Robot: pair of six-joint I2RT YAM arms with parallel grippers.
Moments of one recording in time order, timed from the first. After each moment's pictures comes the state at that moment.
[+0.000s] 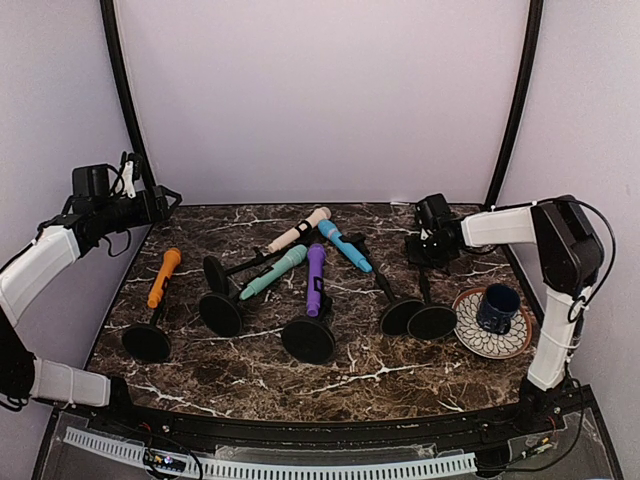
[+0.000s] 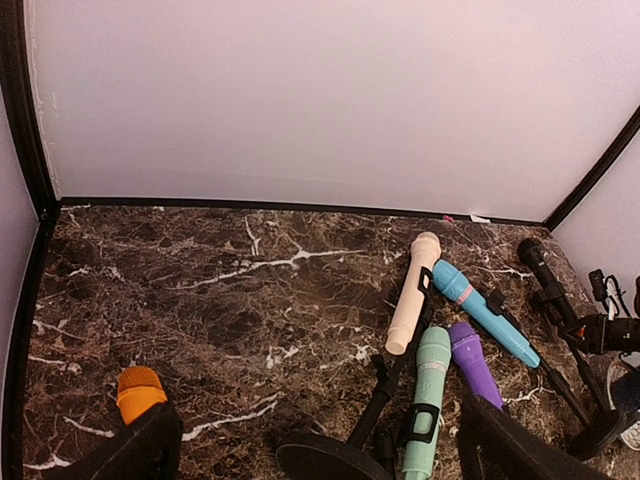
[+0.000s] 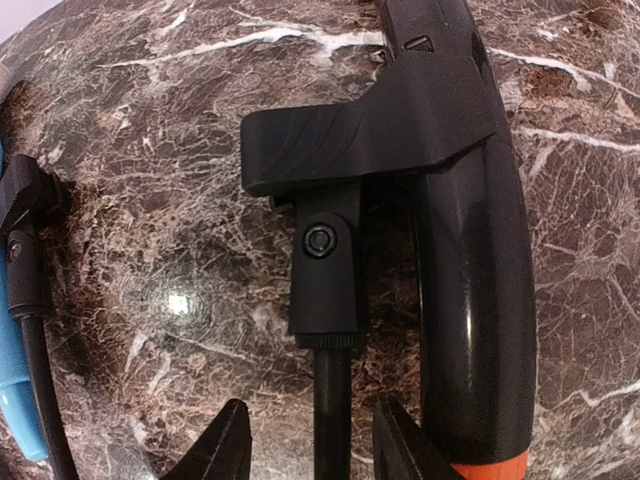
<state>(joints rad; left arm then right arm) 0.02 1.18 0.99 -0.22 0.36 -0.19 0.41 1.90 1.22 -0.29 0.14 0.46</state>
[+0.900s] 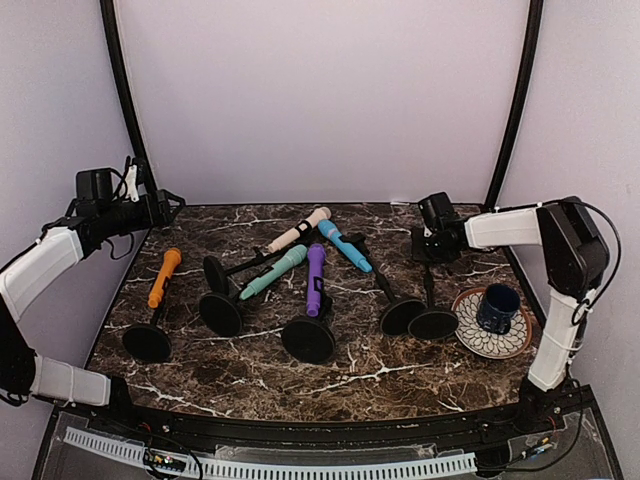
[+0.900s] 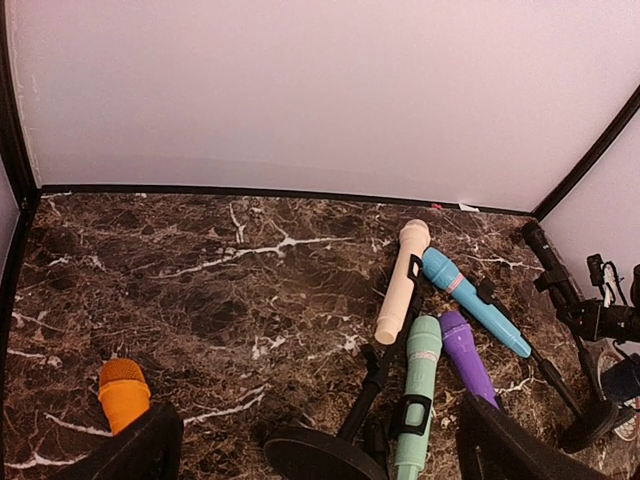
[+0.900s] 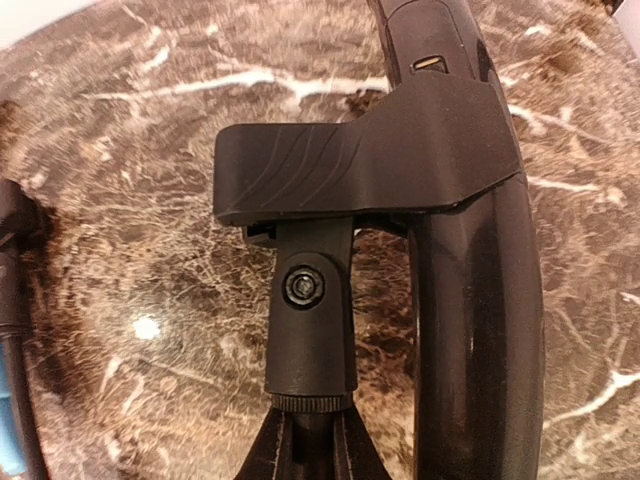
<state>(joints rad) 0.02 1.20 0.97 -0.21 0.39 -0.20 0.41 1.90 1.21 -0.24 0.25 0.40</state>
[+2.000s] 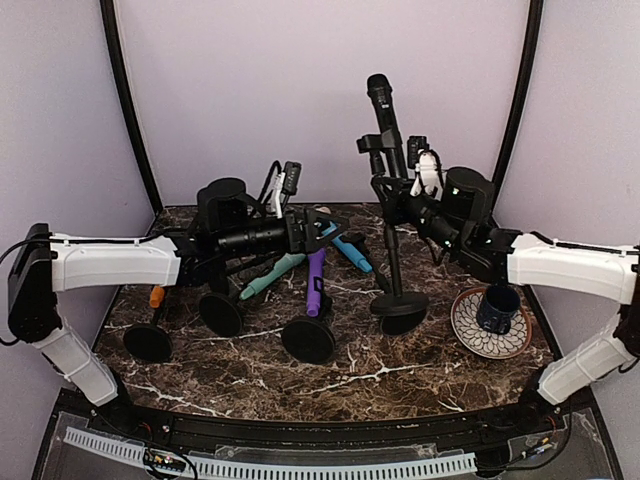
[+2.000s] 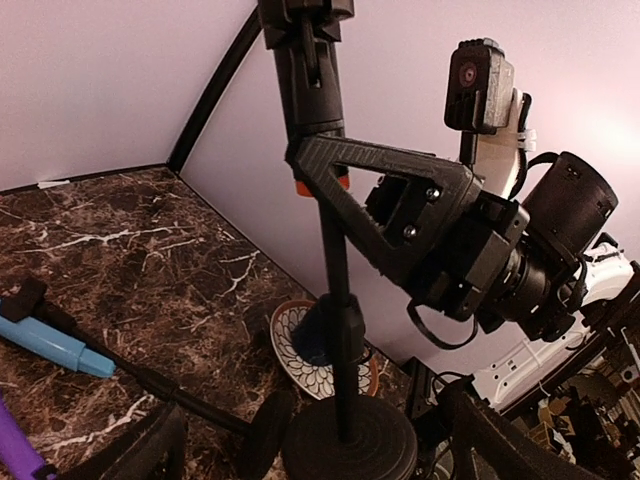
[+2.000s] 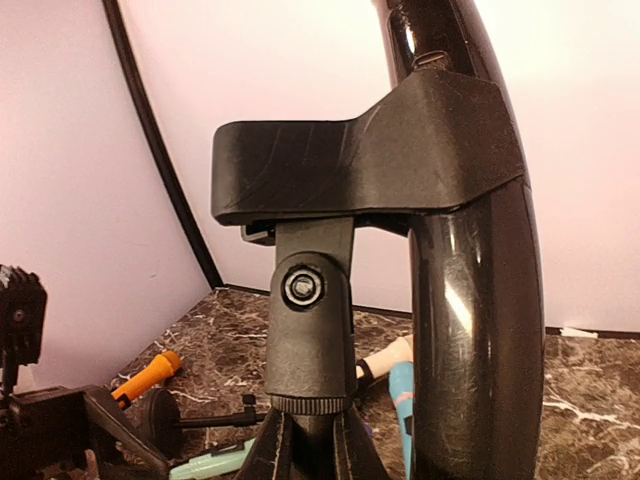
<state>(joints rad) -0.82 1.55 1.06 0.42 0.38 -0.57 0.77 1.35 0.97 0.39 0.17 0.26</state>
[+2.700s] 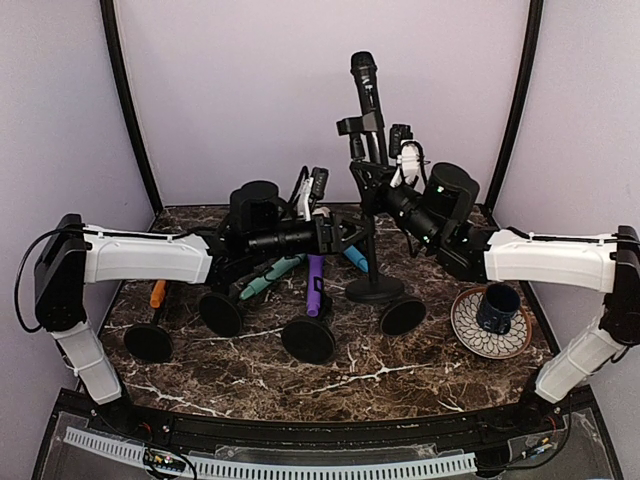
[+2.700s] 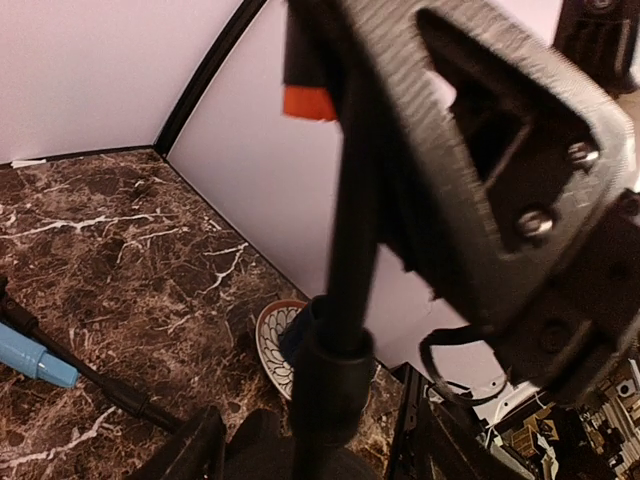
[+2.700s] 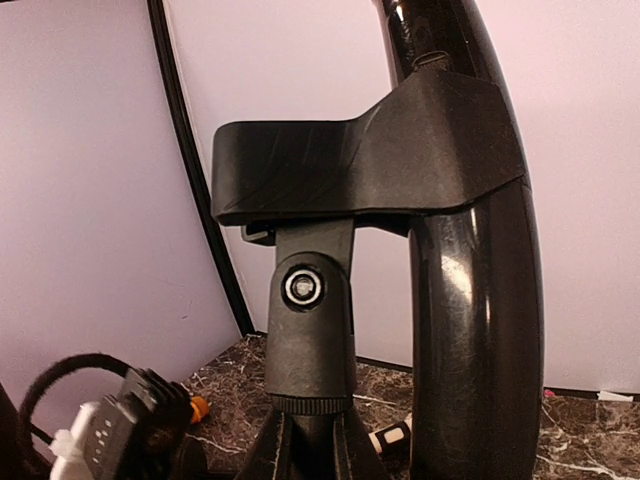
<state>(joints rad) -0.88 1.73 1.21 0.45 0.36 -0.63 0.84 1.49 1.06 0.60 0.18 0.19</state>
